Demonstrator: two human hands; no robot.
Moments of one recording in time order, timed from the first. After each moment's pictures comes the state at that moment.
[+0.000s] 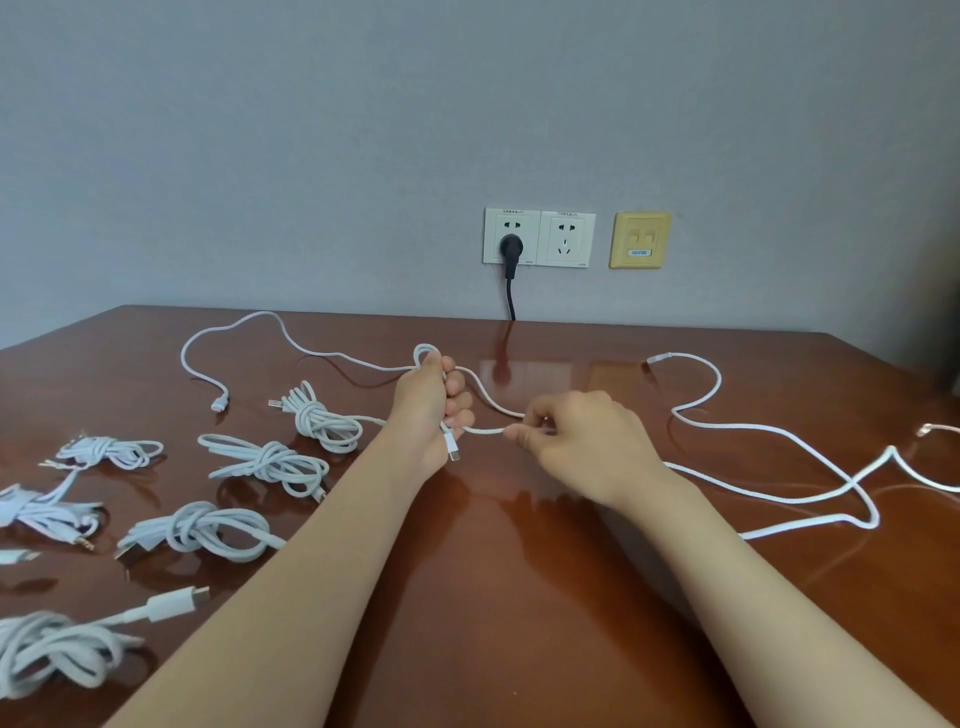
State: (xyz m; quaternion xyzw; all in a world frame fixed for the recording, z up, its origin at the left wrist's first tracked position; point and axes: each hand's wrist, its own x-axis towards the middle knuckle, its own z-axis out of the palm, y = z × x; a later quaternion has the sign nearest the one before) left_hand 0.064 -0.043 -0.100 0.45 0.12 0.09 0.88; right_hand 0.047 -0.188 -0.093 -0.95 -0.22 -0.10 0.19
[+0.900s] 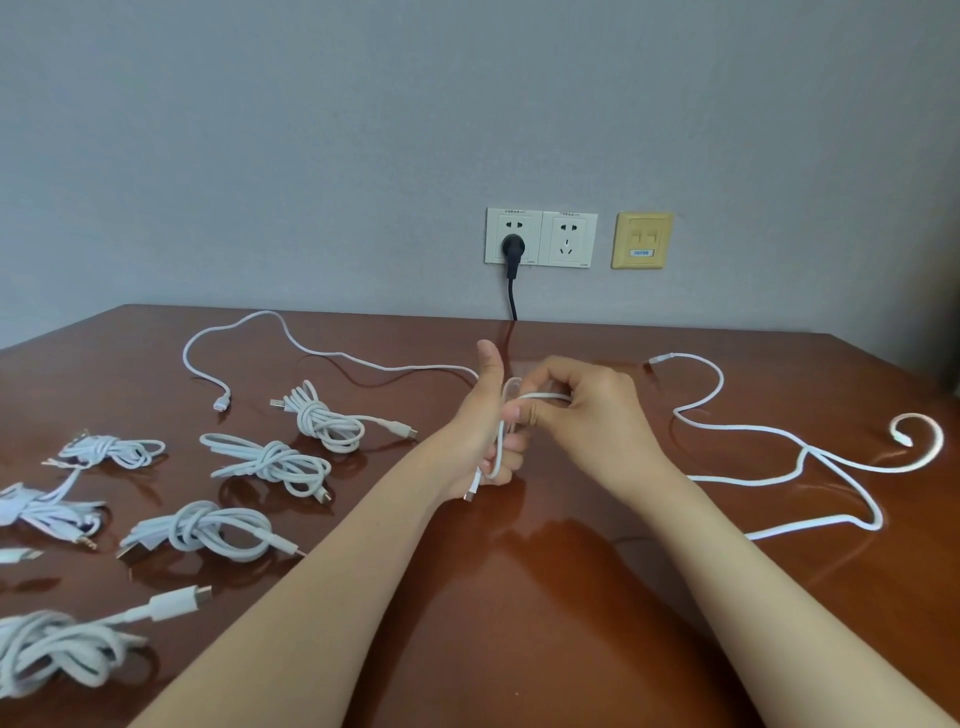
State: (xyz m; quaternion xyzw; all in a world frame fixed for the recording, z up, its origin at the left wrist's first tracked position) left_hand 0.051 -0.068 -0.103 0.65 0.03 -0.11 0.75; right_hand 0.050 -0.187 -0.091 -0.85 -0.24 -0.14 0.45
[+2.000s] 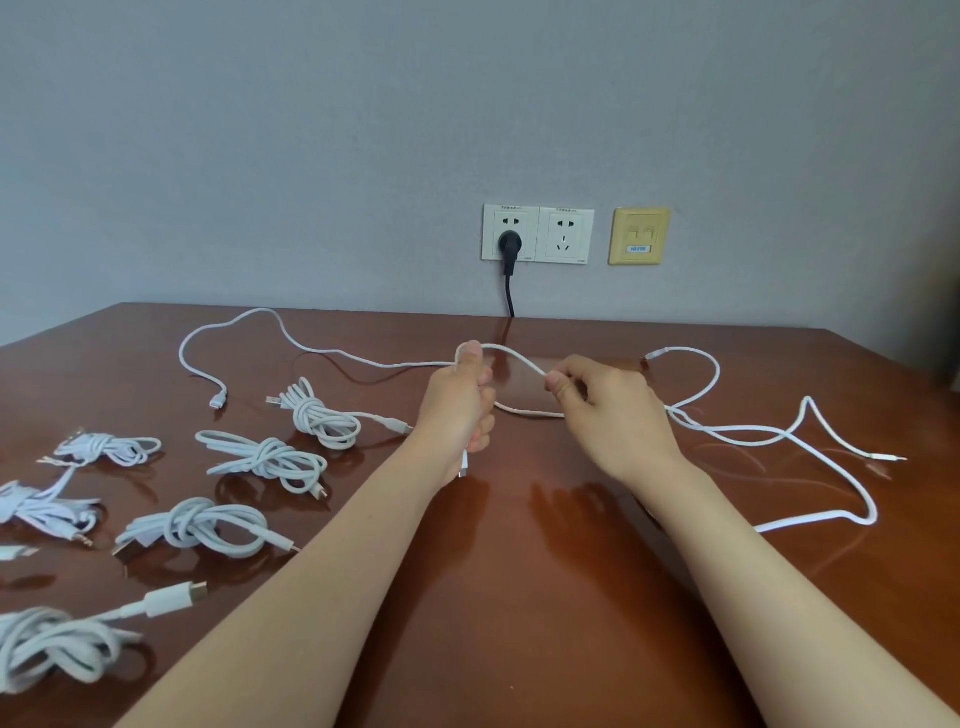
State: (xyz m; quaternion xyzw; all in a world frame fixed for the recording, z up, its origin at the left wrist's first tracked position) left_hand 0.055 -0.062 -0.101 0.65 0.07 0.06 0.76; right_hand 0.065 -0.202 -0.096 -0.92 -0.20 -0.21 0.28
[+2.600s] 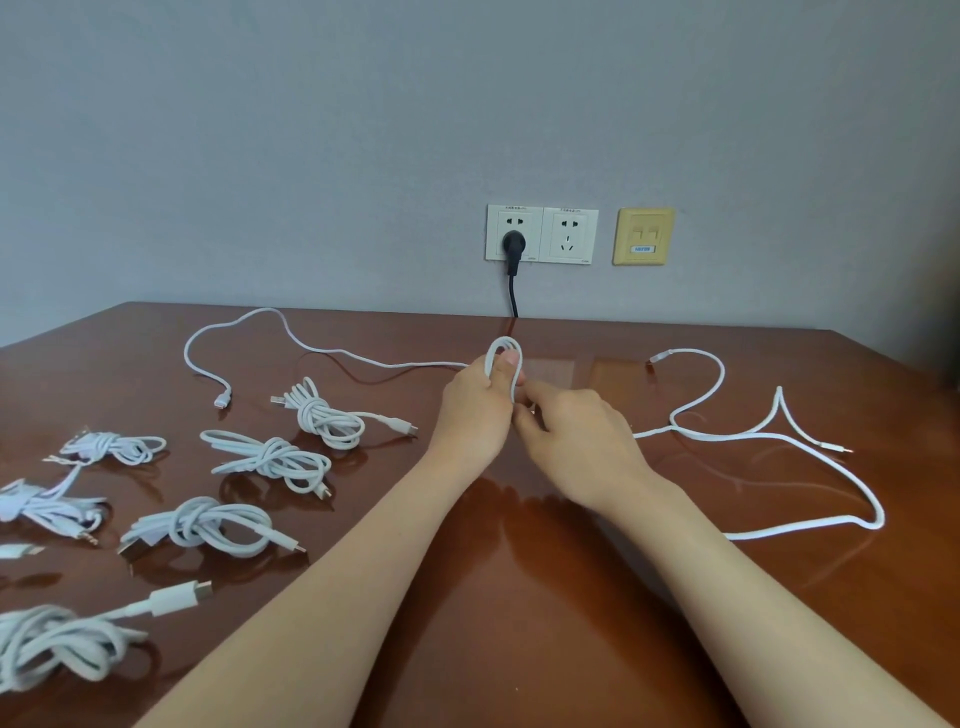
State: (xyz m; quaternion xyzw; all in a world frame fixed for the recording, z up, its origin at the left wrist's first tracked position) left_hand 0.057 -0.070 -0.108 0.80 0.01 0.23 0.55; right_hand 0.049 -0.178 -0.102 -0.93 -0.25 -0.16 0.21
